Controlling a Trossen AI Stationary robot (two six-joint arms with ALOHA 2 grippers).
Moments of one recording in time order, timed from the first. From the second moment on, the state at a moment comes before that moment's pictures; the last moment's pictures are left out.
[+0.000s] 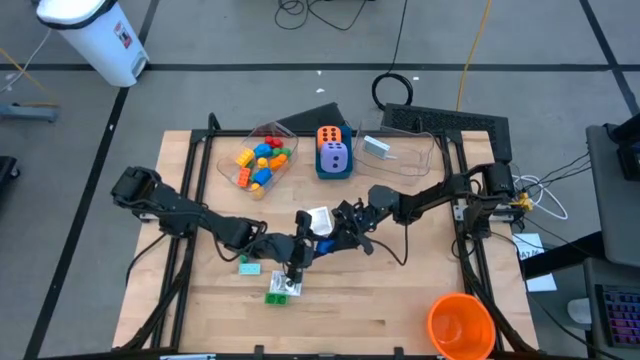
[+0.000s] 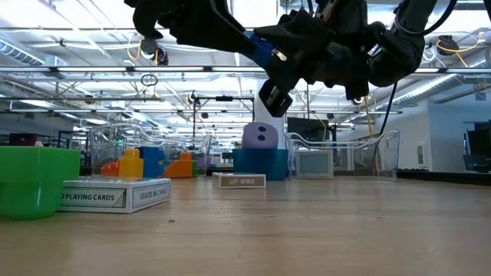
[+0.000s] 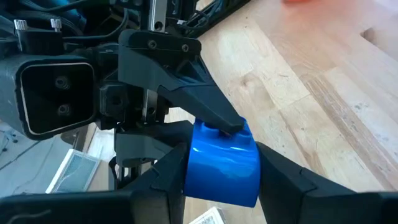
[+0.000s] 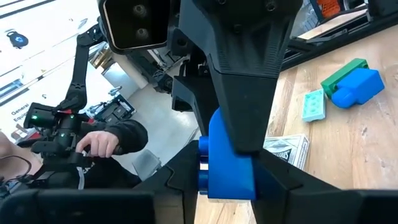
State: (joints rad) left arm -0.34 1.60 0.99 0.11 -0.41 0.40; right arm -0.03 1.78 0.72 1.06 -0.66 0.62
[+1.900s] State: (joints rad) left arm 0.31 0.78 0.30 0.33 -0.47 0.04; right arm -0.07 1.78 0.72 1.20 -0.71 0.61
